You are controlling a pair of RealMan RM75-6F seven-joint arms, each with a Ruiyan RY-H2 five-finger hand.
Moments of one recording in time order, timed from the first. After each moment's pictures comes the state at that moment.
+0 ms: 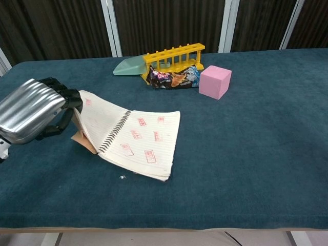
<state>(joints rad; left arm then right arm) -0.51 -1.91 -0.03 -0.64 1.75 1.57 0.21 0.13 -1.14 -0.02 -1.51 -1.66 1.49 0.33</state>
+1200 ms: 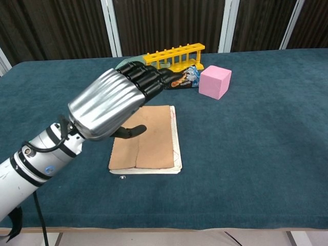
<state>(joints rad) -0.73 -2.03 -0.03 -0.72 1.81 1.52 0.31 0.13 -1.14 -0.02 -1.51 -1.65 1.48 0.32</state>
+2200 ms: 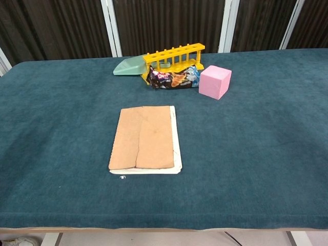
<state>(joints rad) -0.22 -1.26 0.04 -1.62 1.38 1.48 0.14 0.15 -1.14 -0.01 -1.51 -1.65 1.46 0.32</state>
